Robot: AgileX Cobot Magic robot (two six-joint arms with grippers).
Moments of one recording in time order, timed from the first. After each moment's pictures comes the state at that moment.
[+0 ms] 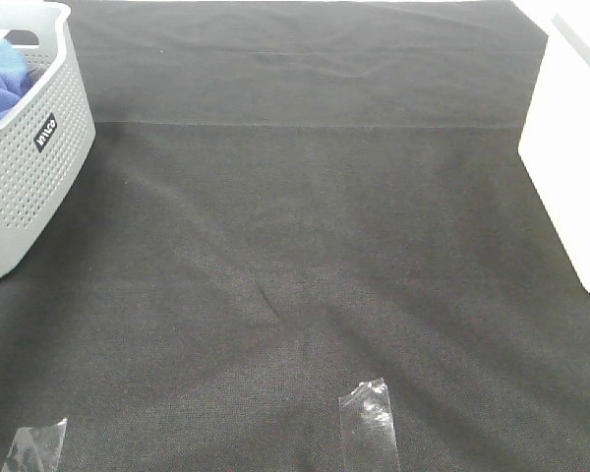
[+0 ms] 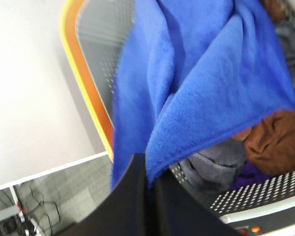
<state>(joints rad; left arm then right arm) 0.00 1.72 -1.96 0.30 1.21 0.66 0.03 0.00 -0.50 0.06 1.05 -0.14</state>
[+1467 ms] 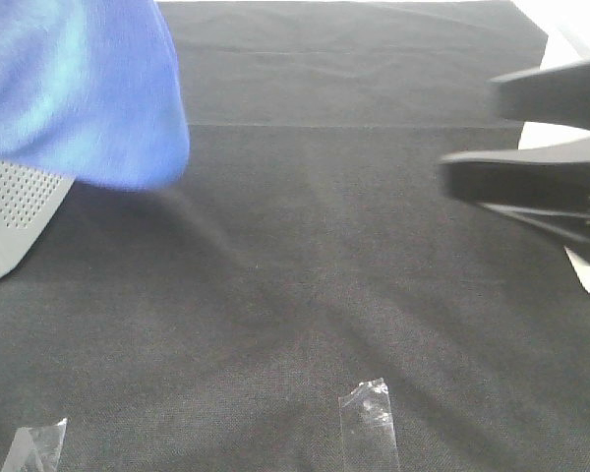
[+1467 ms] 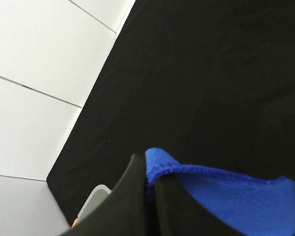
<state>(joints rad) -0.90 1.47 -1.96 0.48 1.17 0.44 0.12 0.94 -0.52 1.42 0.78 -1.76</state>
